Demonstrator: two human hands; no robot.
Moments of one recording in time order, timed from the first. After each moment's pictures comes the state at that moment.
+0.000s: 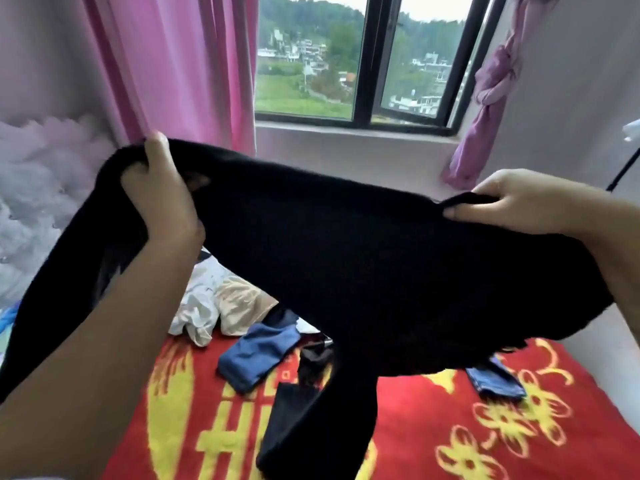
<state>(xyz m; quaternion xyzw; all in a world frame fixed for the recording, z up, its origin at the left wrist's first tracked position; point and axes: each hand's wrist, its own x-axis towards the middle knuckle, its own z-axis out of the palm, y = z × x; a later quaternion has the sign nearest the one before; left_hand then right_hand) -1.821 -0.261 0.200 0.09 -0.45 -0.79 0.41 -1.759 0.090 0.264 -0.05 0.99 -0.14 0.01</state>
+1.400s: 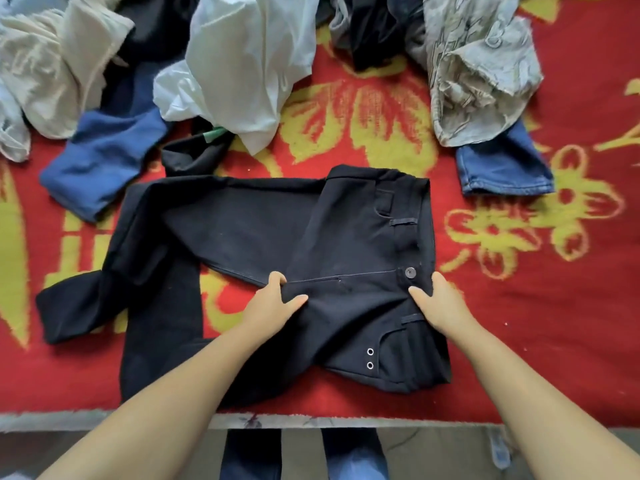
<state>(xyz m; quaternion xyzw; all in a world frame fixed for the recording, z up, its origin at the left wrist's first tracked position) -1.736 0.048 -0.408 0.12 -0.89 -0.25 -0.35 -1.705 0.348 -0.398 0.29 0.84 -0.36 0.29</state>
